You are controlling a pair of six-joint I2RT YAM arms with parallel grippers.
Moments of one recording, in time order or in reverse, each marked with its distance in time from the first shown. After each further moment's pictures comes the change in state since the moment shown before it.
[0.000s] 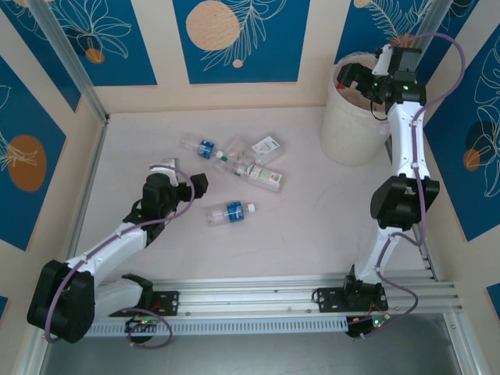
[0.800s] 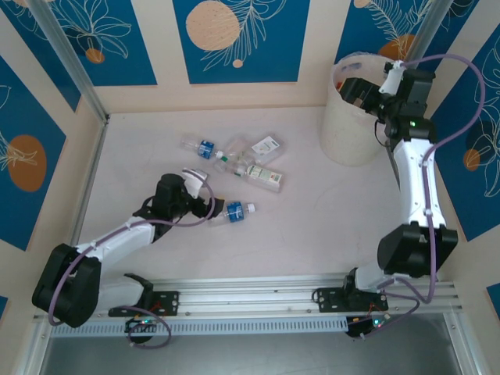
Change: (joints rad) left arm -0.082 0.099 0.038 -0.116 0.245 0.439; right arm 0.011 -0.470 -0.552 0.274 -0.011 0.044
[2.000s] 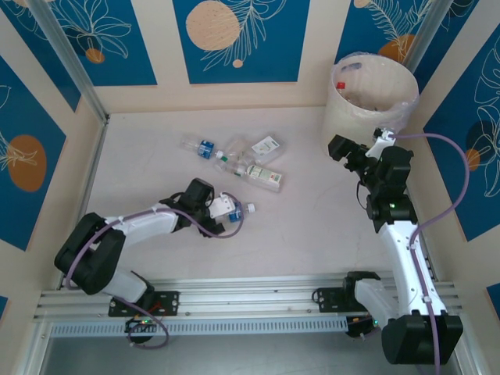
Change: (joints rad) left arm -0.172 0.259 0.152 -0.315 -0.179 0.590; right arm 0.117 -0.578 -0.766 0.330 0.197 0.127
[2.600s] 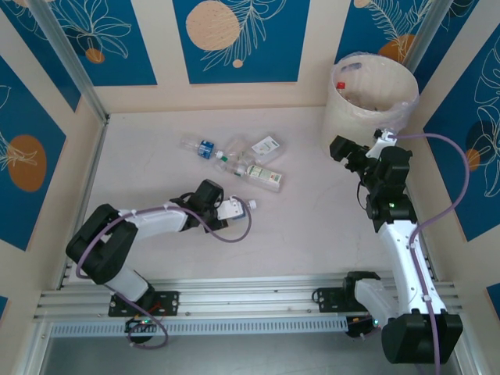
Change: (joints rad) left arm -0.057 0.075 0.032 0.048 -0.041 0.059; right arm 0.000 0.011 -0.002 -0.020 0.050 -0.026
